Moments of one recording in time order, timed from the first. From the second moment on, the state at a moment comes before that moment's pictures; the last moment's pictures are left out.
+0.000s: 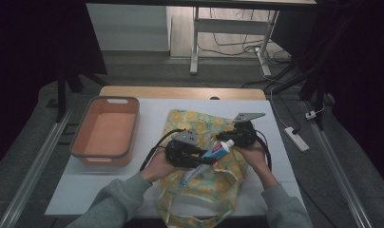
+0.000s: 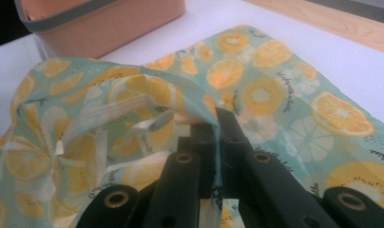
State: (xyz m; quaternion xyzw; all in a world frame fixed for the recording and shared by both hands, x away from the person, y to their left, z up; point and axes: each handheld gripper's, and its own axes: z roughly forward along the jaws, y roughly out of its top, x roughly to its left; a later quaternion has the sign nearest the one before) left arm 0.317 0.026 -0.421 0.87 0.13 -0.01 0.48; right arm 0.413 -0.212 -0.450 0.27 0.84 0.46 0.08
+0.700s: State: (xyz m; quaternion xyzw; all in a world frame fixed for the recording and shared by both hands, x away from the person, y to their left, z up) left arm 0.318 -0.010 -0.474 0.92 0.11 0.04 0.37; right arm 0.409 -0.231 -0.427 0.28 0.81 0.51 0.04
